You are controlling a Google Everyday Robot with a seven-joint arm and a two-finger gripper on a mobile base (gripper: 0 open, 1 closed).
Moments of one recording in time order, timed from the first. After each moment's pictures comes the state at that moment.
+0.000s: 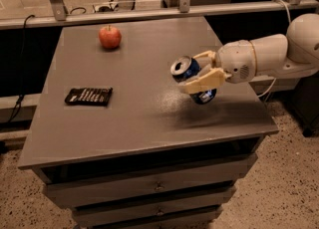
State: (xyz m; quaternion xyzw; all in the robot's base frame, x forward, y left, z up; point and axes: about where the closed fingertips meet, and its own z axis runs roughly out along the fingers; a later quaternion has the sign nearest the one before) arm 0.542 -0.079 0.908 -0.53 0.61 0.41 0.43
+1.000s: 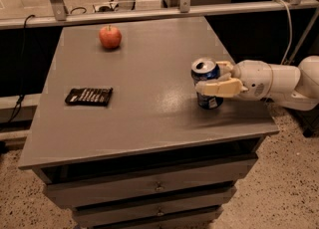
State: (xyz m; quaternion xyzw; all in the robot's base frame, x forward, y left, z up) arm 0.540 -0.121 0.904 -0.43 0.54 0.51 0.51
